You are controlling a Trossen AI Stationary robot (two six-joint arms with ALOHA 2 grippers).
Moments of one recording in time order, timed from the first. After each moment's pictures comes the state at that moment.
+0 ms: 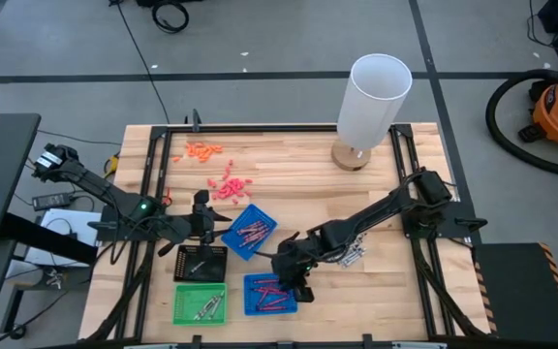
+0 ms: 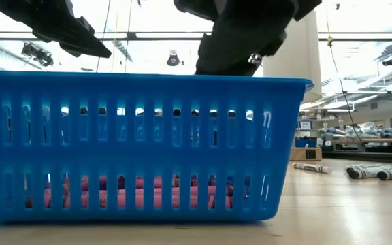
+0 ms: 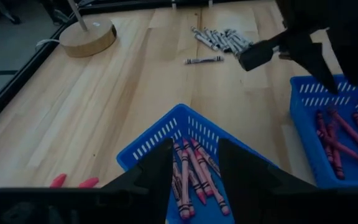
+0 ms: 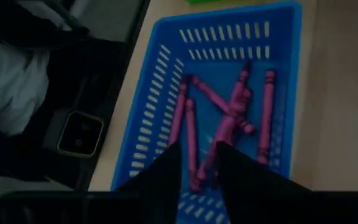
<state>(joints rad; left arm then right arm) -0.48 0.95 0.56 -0.18 -0.58 -0.22 0.34 1.96 1.31 -0.16 -0.29 0.31</state>
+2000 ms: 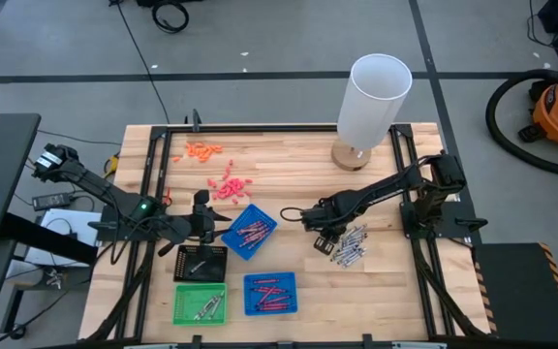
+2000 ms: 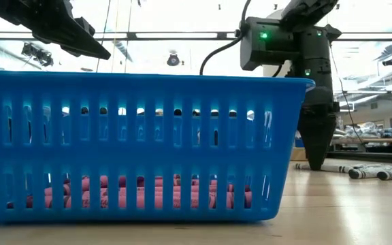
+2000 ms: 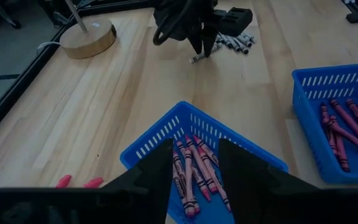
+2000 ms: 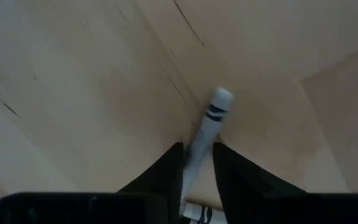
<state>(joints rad) -0.48 0.95 0.56 -0.19 -0.58 -0.19 0.12 1.79 1.03 -0.75 -0.05 0.71</state>
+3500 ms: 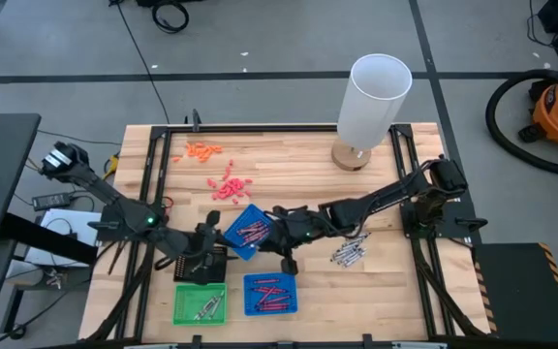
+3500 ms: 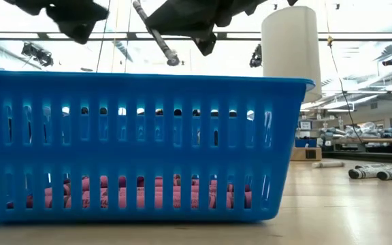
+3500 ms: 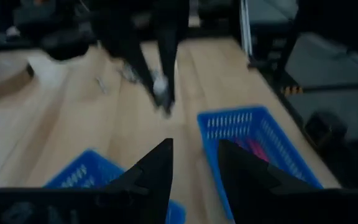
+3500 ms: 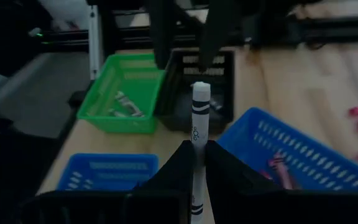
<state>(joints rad) -0.60 1.08 0.56 0.14 -0.47 -0.19 0.25 1.80 1.25 0.06 0.03 0.17</state>
